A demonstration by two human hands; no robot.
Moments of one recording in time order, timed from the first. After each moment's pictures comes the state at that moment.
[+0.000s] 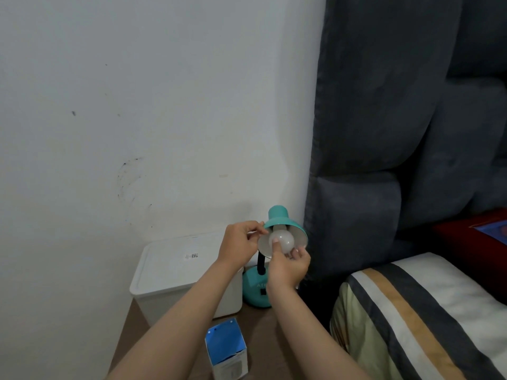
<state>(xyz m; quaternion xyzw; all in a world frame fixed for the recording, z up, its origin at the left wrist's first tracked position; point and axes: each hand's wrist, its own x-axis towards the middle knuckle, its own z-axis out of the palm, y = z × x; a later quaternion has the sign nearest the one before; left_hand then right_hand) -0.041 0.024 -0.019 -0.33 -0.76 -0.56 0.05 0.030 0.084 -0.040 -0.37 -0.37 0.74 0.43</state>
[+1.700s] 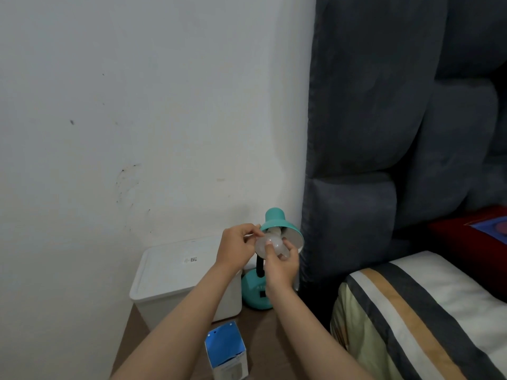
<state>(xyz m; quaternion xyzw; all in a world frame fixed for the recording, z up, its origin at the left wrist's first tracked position) -0.040 0.024 -0.019 -0.33 -0.77 -0.54 0.07 0.031 0.088 -0.045 -0.34 -0.47 0.74 0.35</state>
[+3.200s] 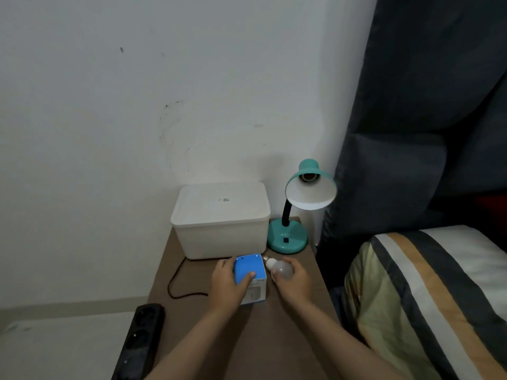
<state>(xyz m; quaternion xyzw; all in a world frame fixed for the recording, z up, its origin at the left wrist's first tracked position) 0.066 -0.094 -0.162 -0.11 -0.90 -0.43 0.05 0.097 0.061 -0.193 -0.30 -0.79 0.52 0.13</state>
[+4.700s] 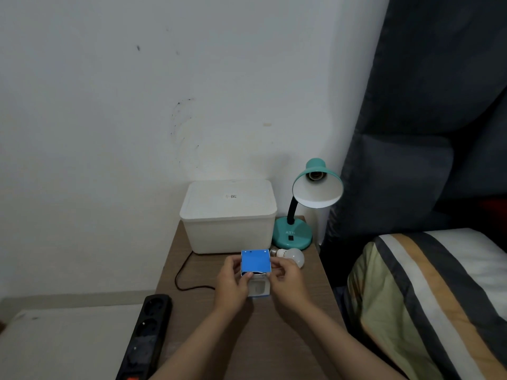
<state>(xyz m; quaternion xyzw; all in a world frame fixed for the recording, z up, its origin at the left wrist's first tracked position) 0.075 -0.102 -0.174 -0.11 -0.80 -0.58 0.03 0.110 0.038 -0.167 -0.14 -0.82 0.54 0.12</state>
